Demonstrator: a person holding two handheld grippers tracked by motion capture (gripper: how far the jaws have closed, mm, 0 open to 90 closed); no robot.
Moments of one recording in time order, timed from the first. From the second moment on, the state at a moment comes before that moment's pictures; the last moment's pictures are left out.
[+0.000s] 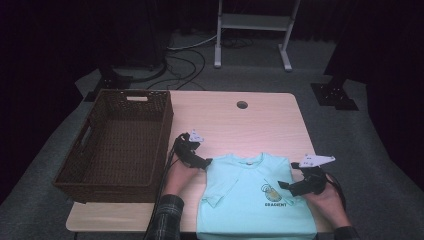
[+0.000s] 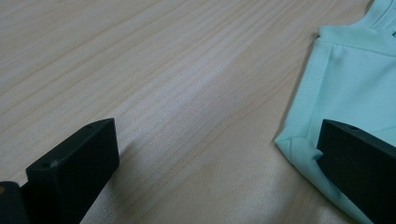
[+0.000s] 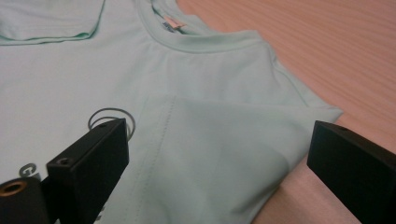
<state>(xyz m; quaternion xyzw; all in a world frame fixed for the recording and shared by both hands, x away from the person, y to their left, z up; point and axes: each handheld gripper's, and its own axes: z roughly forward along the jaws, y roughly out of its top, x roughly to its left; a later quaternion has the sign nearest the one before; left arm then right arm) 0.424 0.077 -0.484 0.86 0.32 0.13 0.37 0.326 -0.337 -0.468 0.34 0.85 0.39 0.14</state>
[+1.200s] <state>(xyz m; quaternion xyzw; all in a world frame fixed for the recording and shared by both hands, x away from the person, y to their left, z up) 0.424 0.077 -0.484 0.86 0.32 0.14 0.37 0.382 -0.363 -0.476 0.36 0.83 0.39 0.17</state>
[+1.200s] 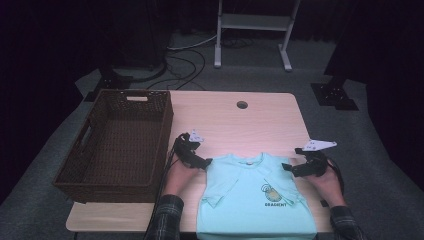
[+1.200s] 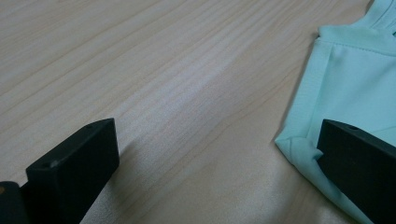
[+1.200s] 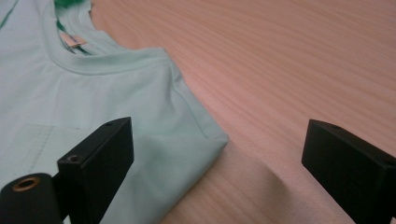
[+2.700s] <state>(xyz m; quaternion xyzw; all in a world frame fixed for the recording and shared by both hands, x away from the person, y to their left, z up) 0.401 0.076 -0.481 0.87 0.25 0.09 0.42 0.386 -0.367 -0.484 0.35 0.83 0.41 0.13</state>
